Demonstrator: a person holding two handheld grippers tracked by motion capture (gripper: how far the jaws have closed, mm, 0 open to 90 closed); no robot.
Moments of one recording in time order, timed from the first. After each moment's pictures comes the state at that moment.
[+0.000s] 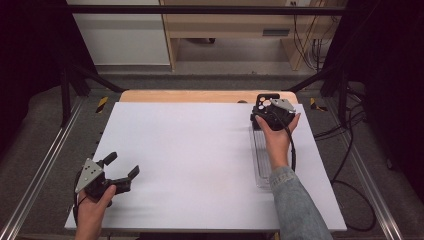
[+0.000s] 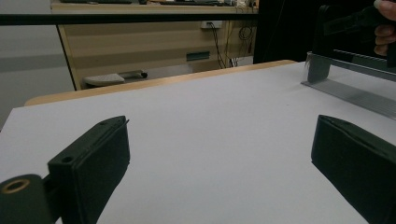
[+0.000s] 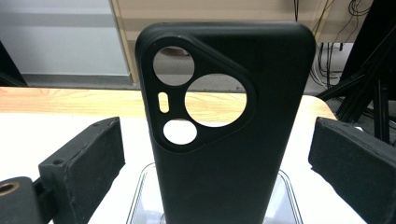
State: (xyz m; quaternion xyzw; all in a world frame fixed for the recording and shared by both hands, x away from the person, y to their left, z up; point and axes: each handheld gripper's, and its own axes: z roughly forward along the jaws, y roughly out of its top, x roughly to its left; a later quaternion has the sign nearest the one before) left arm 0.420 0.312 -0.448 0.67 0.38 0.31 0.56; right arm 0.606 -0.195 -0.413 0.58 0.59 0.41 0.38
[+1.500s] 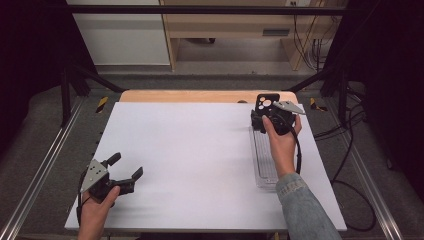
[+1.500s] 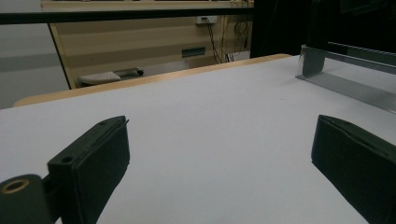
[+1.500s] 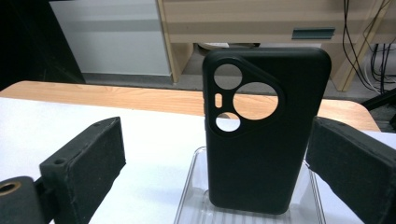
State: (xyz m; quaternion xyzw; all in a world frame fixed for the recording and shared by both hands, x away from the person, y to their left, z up) left arm 0.420 0.303 -0.450 0.68 0.37 0.31 0.55; right arm 0.572 -0.198 -0.388 0.54 0.62 0.47 0.33
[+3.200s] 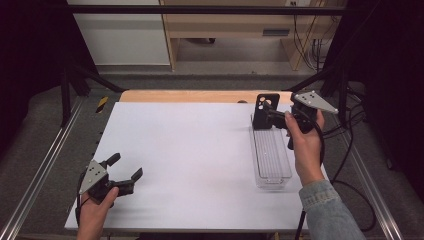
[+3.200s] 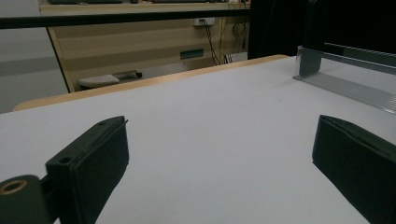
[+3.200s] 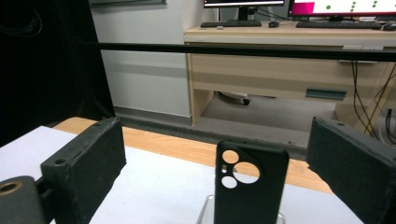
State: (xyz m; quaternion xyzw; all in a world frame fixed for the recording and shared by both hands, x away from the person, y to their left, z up) left arm 0.417 0.304 -0.448 0.68 0.36 0.31 0.56; right arm 0.520 -0.222 -0.314 0.45 0.61 0.54 0.36
